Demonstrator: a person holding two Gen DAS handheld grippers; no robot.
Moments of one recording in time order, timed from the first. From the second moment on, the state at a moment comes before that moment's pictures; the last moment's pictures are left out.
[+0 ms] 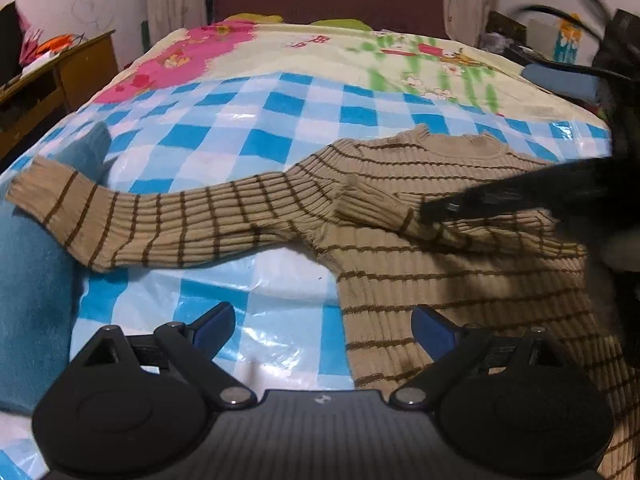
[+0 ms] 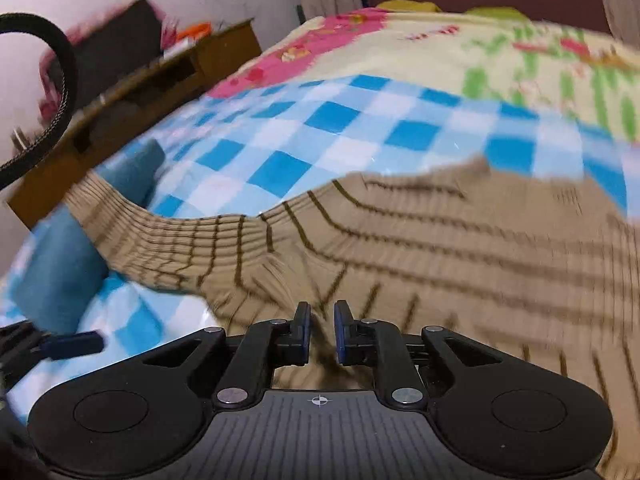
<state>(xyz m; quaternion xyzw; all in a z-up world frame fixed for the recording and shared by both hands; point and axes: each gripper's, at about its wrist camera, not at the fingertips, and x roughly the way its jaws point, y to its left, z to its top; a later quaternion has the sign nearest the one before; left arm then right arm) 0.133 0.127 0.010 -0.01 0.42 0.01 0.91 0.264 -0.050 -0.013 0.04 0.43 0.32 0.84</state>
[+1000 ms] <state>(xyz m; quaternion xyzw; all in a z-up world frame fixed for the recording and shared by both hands) 0.227 0.066 -0.025 0.07 0.39 0.00 0.92 0.336 -0.210 -0.041 0.10 0.47 0.02 0.88</state>
